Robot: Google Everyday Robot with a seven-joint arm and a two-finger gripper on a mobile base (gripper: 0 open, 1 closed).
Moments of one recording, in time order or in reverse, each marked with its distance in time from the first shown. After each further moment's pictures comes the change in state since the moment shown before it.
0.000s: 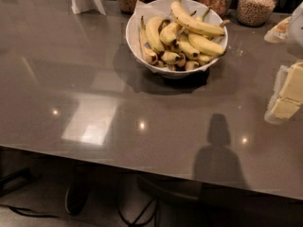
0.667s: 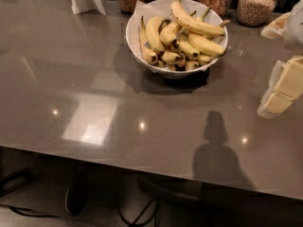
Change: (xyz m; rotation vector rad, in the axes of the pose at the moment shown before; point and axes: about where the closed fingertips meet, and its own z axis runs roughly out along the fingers) arm -0.009 -0.008 0.000 0.019 -0.075 0.015
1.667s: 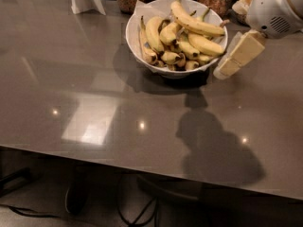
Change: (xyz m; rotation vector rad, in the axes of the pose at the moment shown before) arm -0.067 -0.081 0.035 0.120 -0.287 0.030
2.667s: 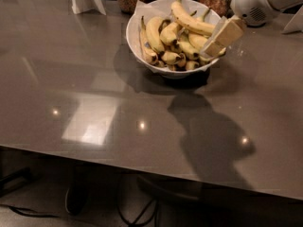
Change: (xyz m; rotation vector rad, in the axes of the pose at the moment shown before) arm -0.030 -0.060 0.031 0.133 -0.120 -0.084
